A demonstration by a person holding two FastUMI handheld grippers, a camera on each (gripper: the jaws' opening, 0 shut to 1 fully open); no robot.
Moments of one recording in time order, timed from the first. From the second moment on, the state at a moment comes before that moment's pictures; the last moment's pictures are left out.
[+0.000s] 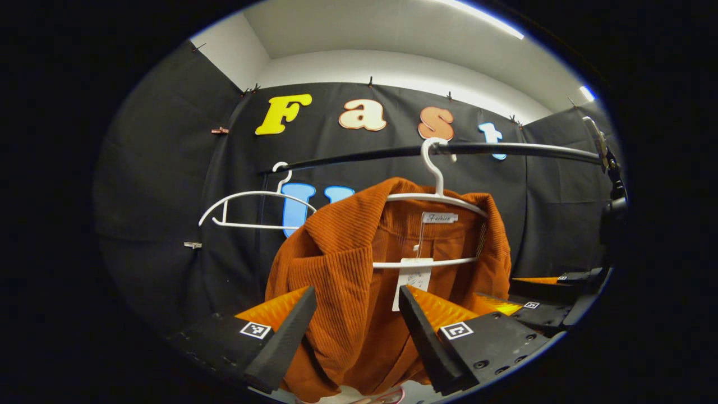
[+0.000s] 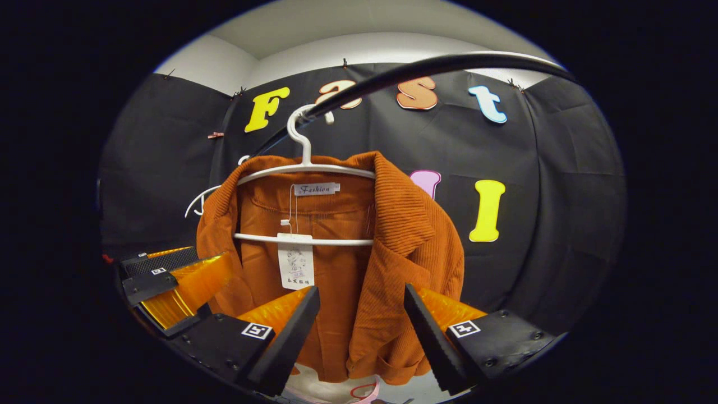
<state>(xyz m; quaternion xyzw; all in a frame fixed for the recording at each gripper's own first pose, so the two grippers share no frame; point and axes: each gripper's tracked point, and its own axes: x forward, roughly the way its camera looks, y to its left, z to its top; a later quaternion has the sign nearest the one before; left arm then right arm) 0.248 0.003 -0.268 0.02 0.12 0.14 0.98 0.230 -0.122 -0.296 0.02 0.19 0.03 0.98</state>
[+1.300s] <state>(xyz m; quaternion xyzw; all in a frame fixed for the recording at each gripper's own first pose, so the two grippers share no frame) 0.303 0.076 -0.299 0.04 0.15 0.26 0.95 0.328 -0.200 -0.346 0.12 0.17 0.07 0.98</state>
